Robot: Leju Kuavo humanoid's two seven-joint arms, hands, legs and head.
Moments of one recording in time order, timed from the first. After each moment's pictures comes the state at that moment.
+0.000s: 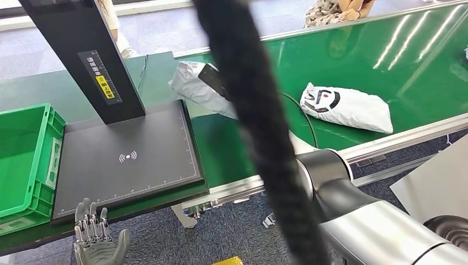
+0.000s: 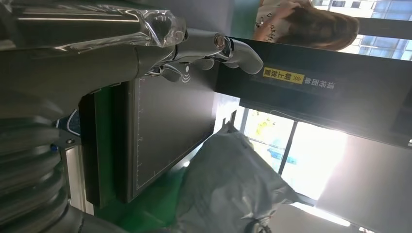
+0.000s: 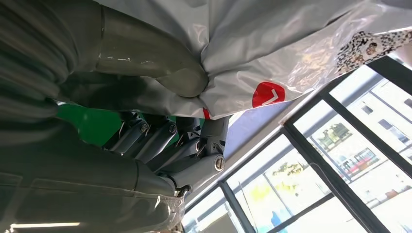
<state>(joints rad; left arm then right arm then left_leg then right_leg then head) 0.07 -0.30 -0.11 -1.39 0.03 -0.09 -0.70 -1.09 0.02 -0.06 -0.33 0.89 -0.29 -0.29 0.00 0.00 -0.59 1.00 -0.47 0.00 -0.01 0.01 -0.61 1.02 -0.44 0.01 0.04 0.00</state>
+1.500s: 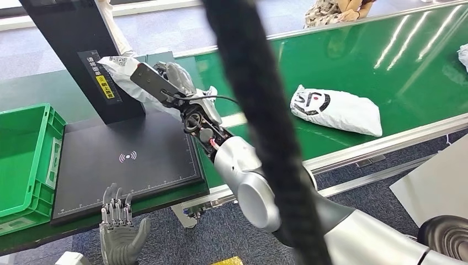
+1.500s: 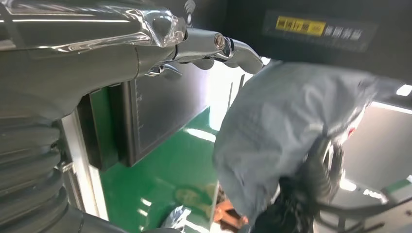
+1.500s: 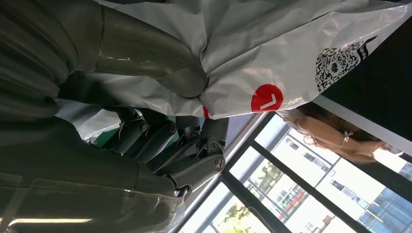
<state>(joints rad) -0.05 -0.28 -0.25 -1.24 0.11 -0.09 -0.70 -1.13 0.31 -0.03 -0.34 0.75 -0.31 -0.34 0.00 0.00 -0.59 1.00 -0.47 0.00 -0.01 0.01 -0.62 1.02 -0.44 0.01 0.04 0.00</state>
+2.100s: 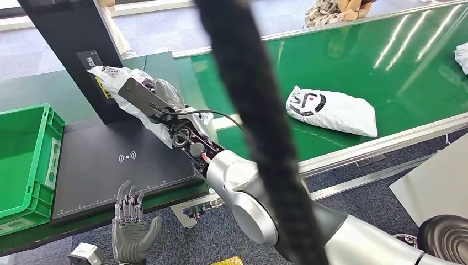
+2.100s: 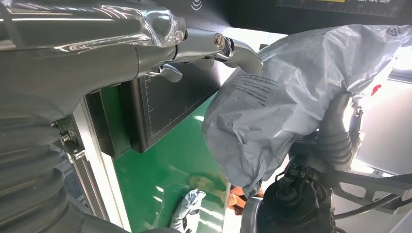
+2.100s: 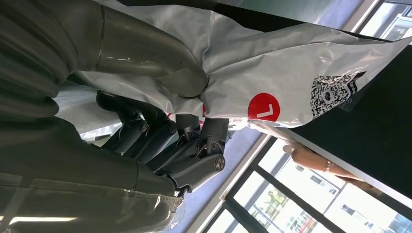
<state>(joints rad) -0.09 -0.28 -0.29 -1.16 0.10 -0.10 -0.70 -1.08 0.35 0.19 -0.34 0.52 -0.32 -0.31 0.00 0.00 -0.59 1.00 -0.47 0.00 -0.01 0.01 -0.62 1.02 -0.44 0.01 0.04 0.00</state>
